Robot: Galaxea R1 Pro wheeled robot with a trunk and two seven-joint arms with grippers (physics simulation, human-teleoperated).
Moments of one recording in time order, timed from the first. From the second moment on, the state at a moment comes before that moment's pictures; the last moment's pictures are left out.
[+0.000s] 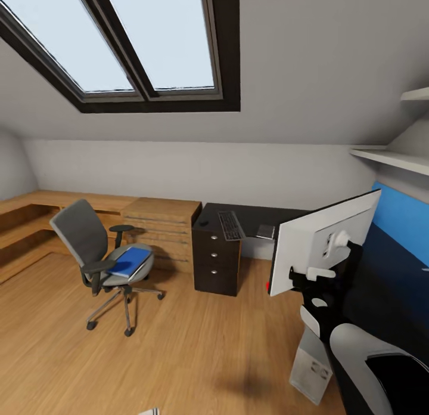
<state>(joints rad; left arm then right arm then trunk) -0.14 -0.01 -0.43 -0.58 0.53 -0.14 0.44 -0.88 -0.09 0.13 -0.16 -0.20 -0.39 -0.23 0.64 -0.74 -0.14</state>
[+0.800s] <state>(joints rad) -0.14 -0.01 -0.43 -0.58 0.53 -0.14 0.44 -0.88 -0.10 0.12 -0.16 -0.20 -0.40 -0.23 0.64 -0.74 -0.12</state>
